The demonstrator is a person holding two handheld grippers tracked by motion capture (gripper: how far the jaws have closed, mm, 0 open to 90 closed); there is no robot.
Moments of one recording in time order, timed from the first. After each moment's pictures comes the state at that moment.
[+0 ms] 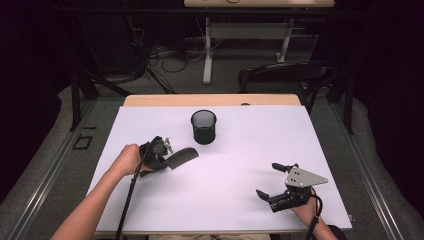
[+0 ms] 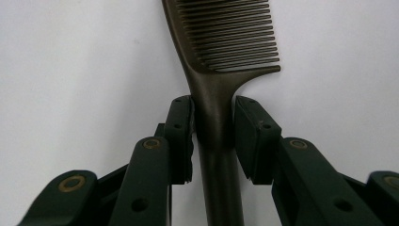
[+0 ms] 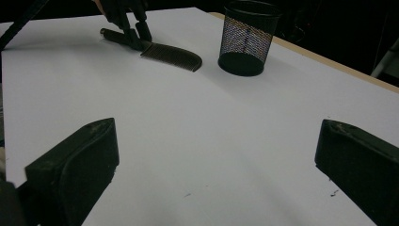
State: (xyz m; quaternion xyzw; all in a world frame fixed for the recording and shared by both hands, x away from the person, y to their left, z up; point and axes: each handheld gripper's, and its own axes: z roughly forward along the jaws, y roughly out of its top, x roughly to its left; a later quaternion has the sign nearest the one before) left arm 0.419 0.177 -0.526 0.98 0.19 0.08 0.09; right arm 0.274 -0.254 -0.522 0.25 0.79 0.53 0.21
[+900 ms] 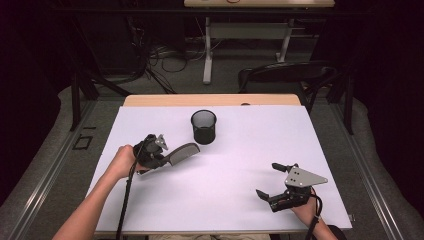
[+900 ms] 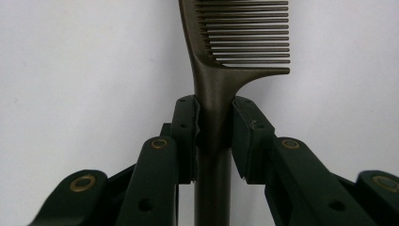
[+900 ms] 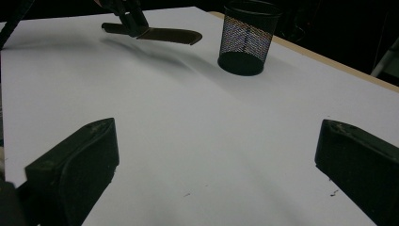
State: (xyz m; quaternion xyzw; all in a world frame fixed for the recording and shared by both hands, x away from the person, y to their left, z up) left arm 0.405 0.189 -0.506 0.96 0.22 0.10 0.16; right arm 0.274 -0.254 -0.522 0.25 0.79 0.52 0.21
